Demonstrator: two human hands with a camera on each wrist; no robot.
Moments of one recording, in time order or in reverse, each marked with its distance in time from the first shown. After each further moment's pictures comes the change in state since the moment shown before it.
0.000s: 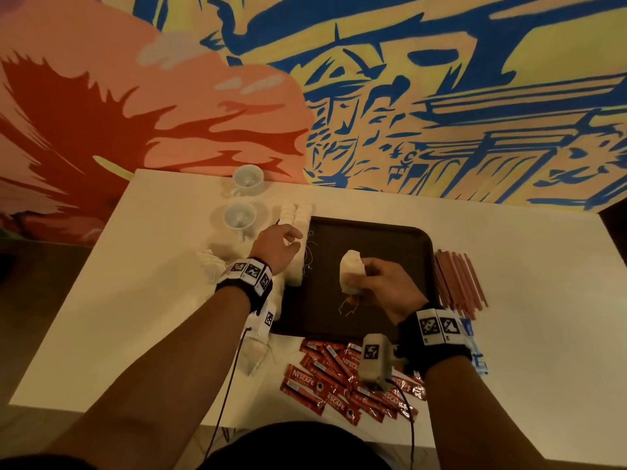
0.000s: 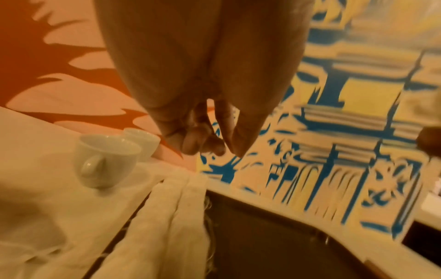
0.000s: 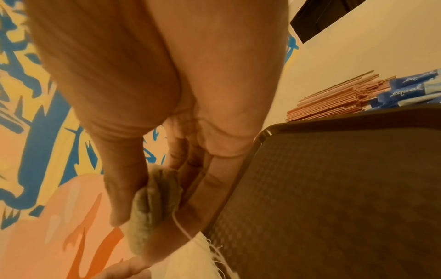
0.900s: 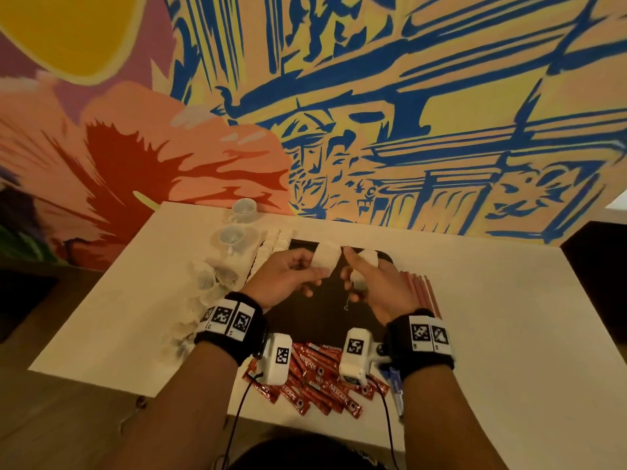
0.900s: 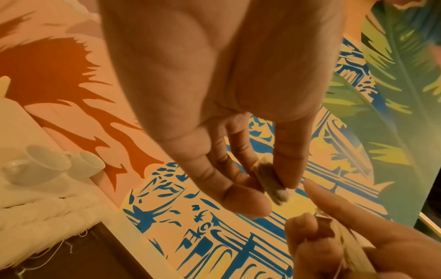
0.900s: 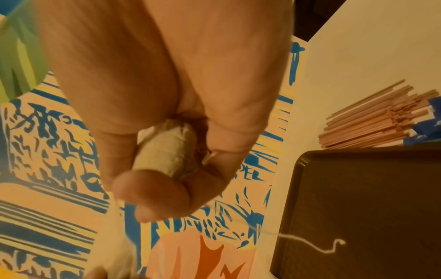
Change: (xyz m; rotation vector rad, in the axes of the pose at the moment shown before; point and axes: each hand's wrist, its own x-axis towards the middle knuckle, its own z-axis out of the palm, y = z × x) left_hand -0.175 0.189 0.008 -0.626 -0.150 0.032; right_hand -0.110 -0.020 -0.080 0.188 -0.073 -0.303
